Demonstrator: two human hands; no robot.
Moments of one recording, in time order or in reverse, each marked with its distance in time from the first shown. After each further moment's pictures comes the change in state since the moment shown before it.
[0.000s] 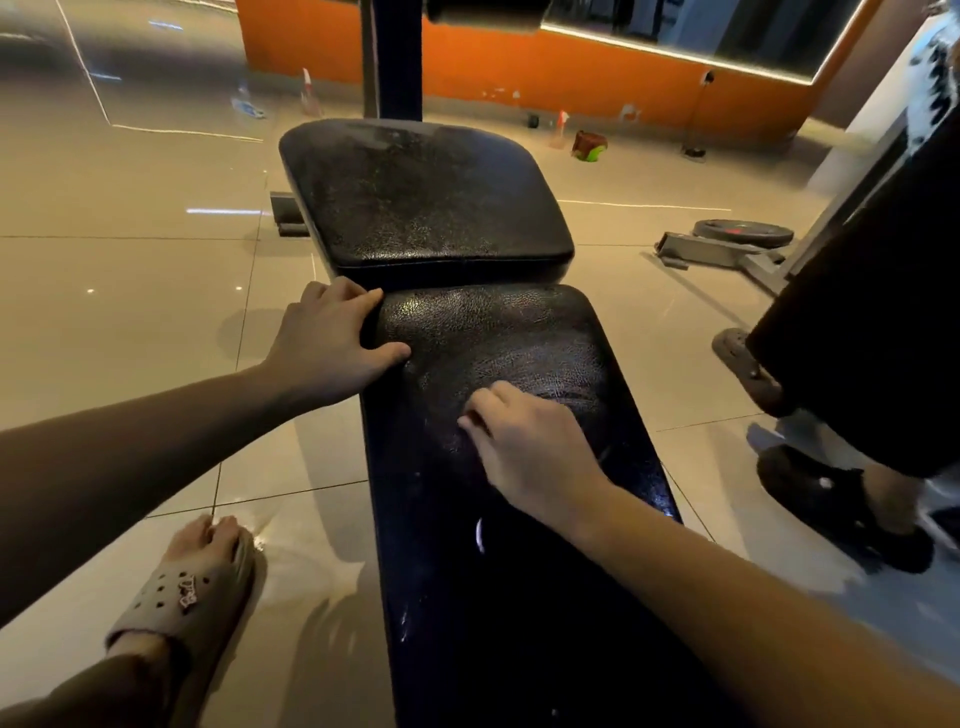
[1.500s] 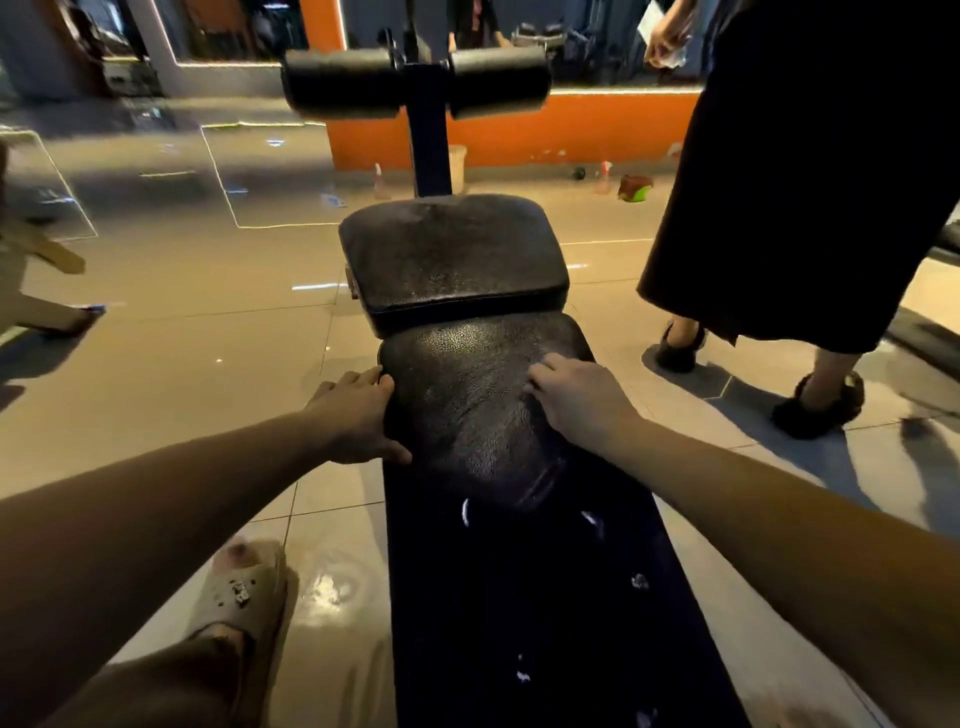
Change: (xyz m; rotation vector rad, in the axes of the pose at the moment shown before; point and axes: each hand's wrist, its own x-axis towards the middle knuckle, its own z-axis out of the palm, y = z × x) left_hand -0.066 0.052 -0.022 0.417 -0.428 -0.106; right_hand 0.002 0.096 -0.016 -0.142 0.003 -0.025
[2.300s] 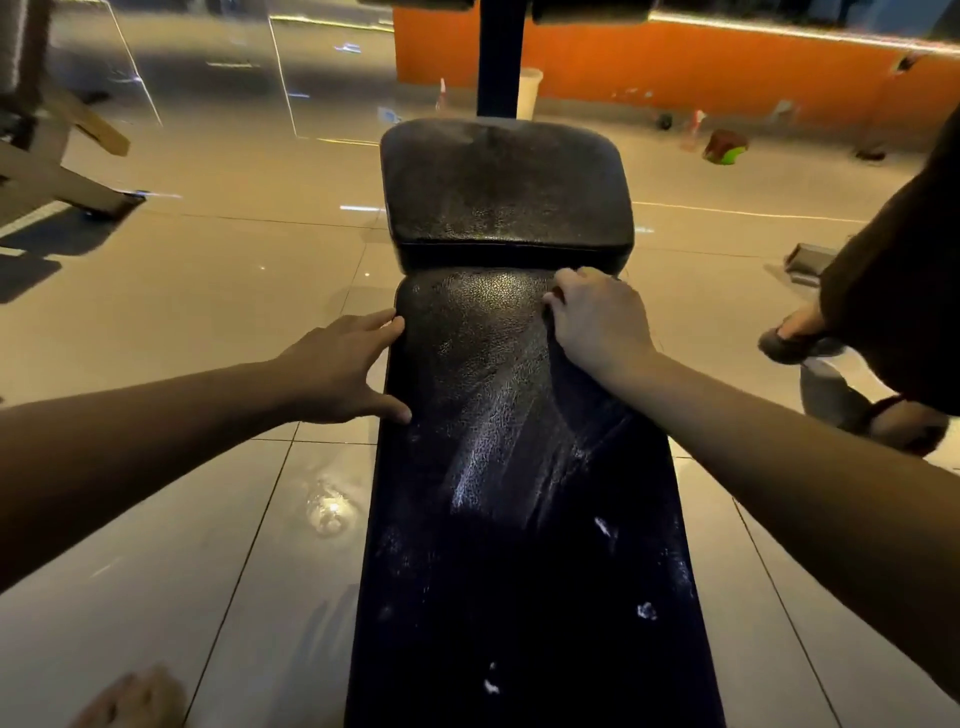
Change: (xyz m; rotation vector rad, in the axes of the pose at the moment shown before) left_hand 0.002 -0.016 0.021 -0.219 0.091 0.033; right_hand 0.070 0.003 0.003 0.049 0.032 0.085
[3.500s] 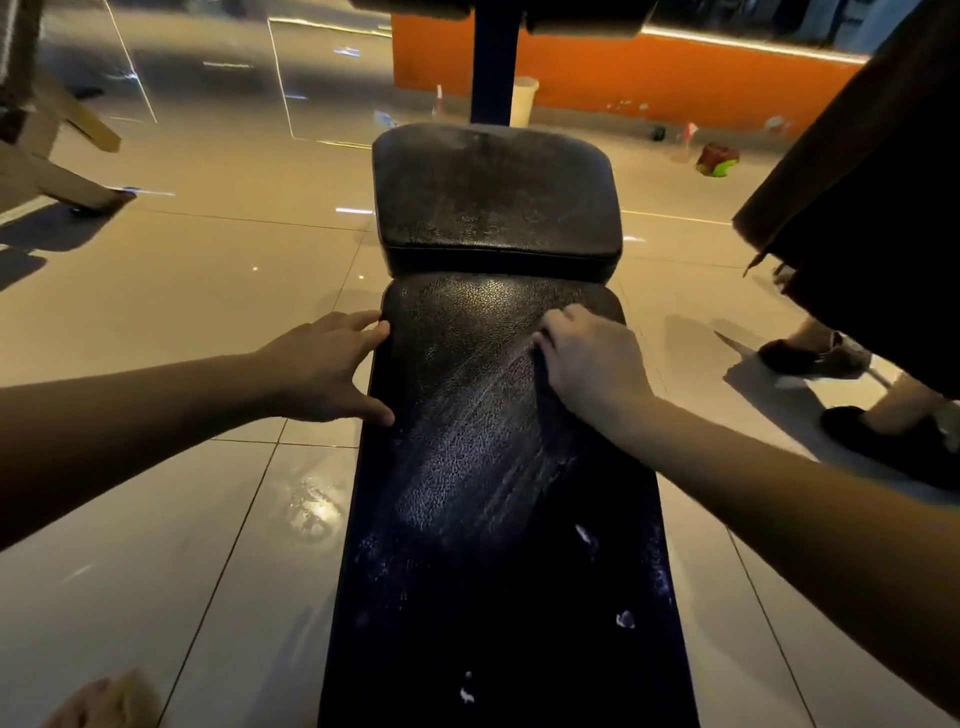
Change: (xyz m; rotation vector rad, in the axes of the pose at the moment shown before) left_hand -0.007 0.012 -0.016 0.079 -0.044 -0.011; right_hand -0.034 0.002 -0.006 -0.010 0.021 -0.046
